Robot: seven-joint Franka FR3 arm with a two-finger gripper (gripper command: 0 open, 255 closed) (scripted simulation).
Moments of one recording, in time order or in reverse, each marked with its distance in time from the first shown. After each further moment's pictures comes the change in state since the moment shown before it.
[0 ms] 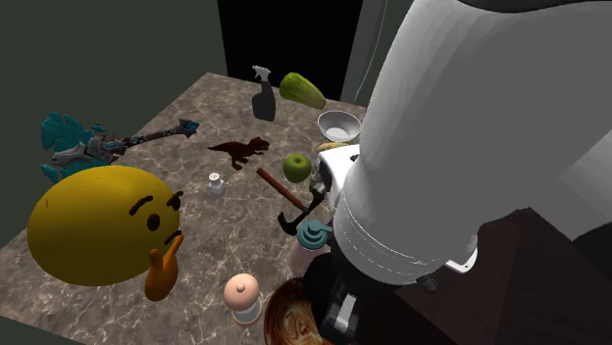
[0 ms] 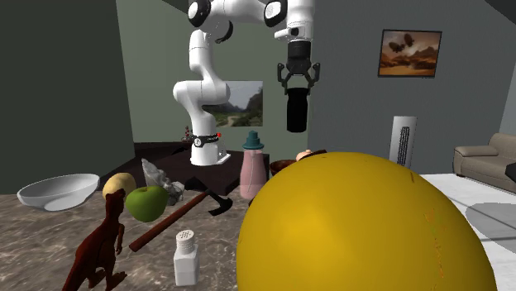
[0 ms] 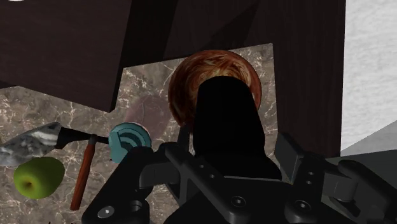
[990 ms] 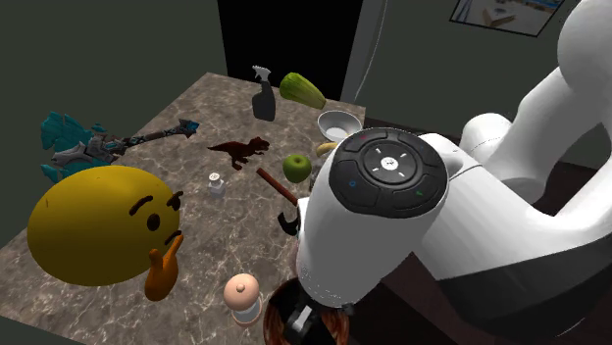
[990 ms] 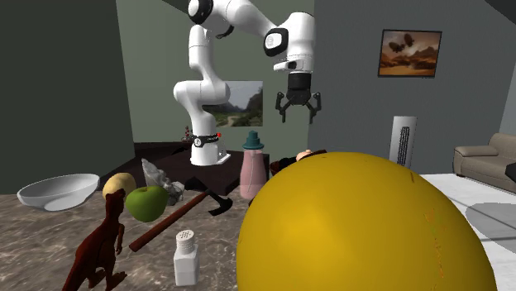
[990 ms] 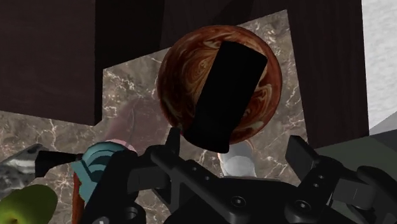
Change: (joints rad) arm -0.080 0.173 0.105 -0.132 -0.119 0.293 0.194
